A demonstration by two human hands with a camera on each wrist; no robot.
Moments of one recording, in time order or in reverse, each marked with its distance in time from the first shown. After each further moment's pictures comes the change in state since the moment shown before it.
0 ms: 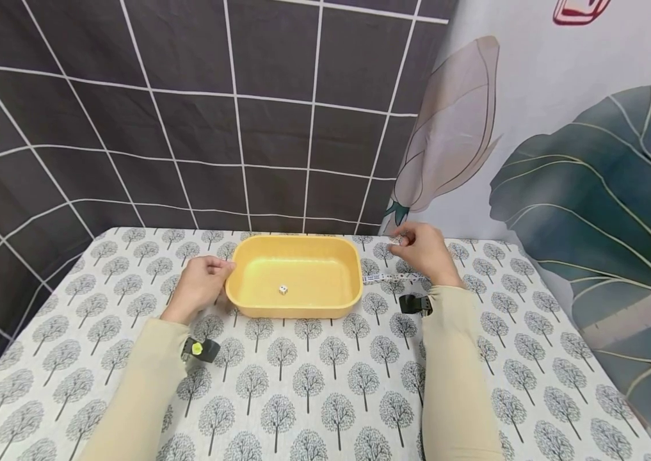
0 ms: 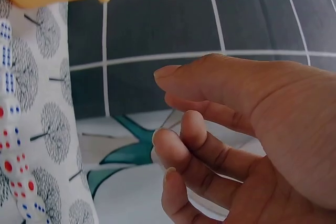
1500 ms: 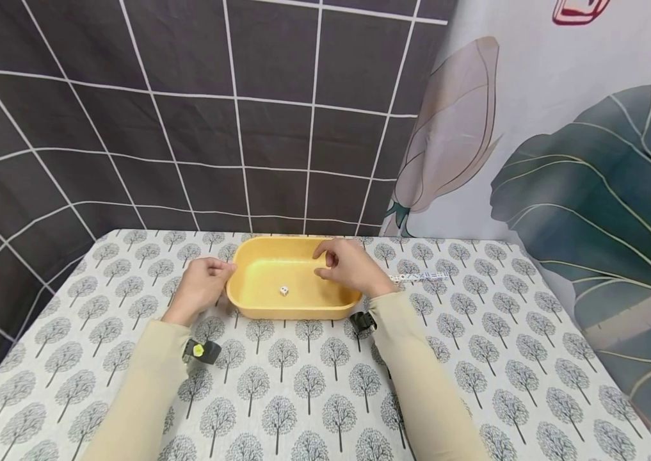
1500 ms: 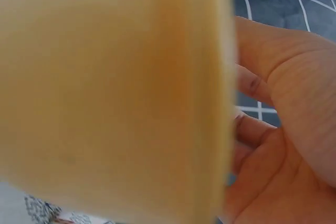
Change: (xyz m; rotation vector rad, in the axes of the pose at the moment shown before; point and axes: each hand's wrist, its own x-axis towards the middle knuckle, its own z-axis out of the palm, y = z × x) left_hand 0.000 0.001 0.001 0.005 0.007 -0.001; right_hand 0.007 -0.071 0.085 -0.048 -0.243 -0.341
